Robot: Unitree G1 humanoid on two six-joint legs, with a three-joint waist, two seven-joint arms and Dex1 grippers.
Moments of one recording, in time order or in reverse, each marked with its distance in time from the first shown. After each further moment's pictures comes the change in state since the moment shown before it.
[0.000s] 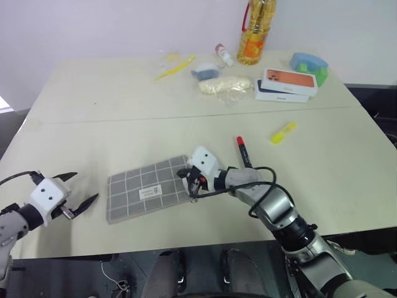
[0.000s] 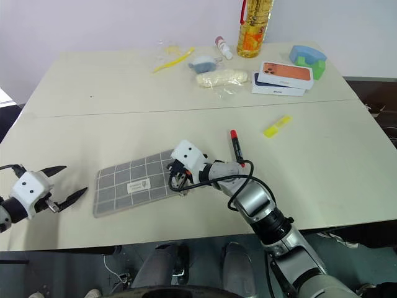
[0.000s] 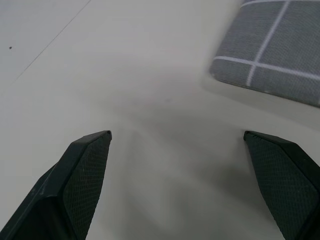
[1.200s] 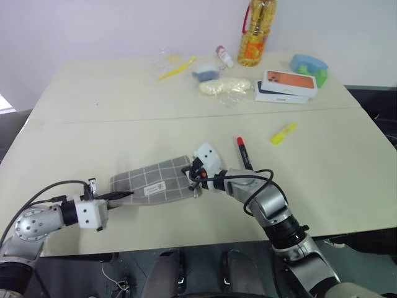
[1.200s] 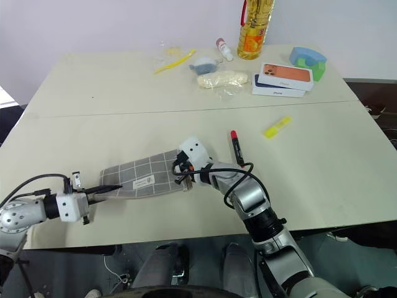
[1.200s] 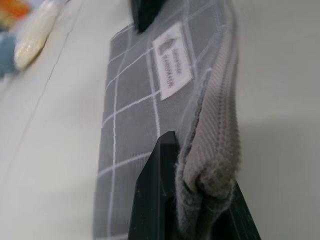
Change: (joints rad) left arm -0.211 0.011 -0.367 0.135 -0.023 -0.472 -0.108; right arm 0.011 0.046 -0.121 0.047 -0.019 -0.008 -0.095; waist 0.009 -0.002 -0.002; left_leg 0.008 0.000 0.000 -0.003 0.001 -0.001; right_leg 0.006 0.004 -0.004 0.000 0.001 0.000
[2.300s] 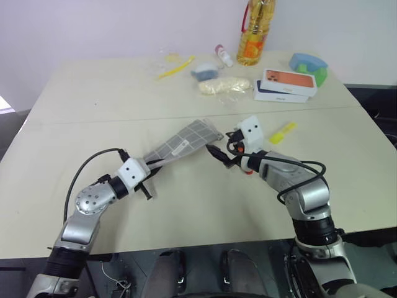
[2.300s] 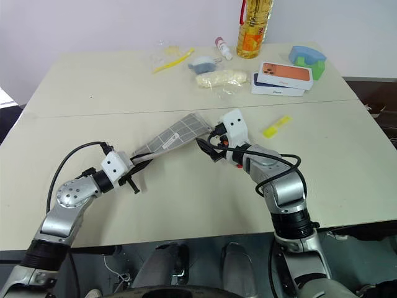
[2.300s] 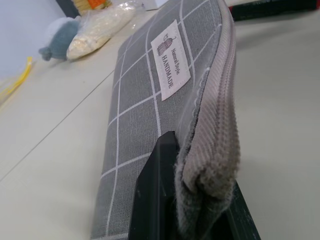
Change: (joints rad) left arm -0.162 -0.284 -0.071 -0.271 0.109 0.525 0.258; right arm 0.010 -0.071 -0.260 -0.194 0.116 0.134 -0.055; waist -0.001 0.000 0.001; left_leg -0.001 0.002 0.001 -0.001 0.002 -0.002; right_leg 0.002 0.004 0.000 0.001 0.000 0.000
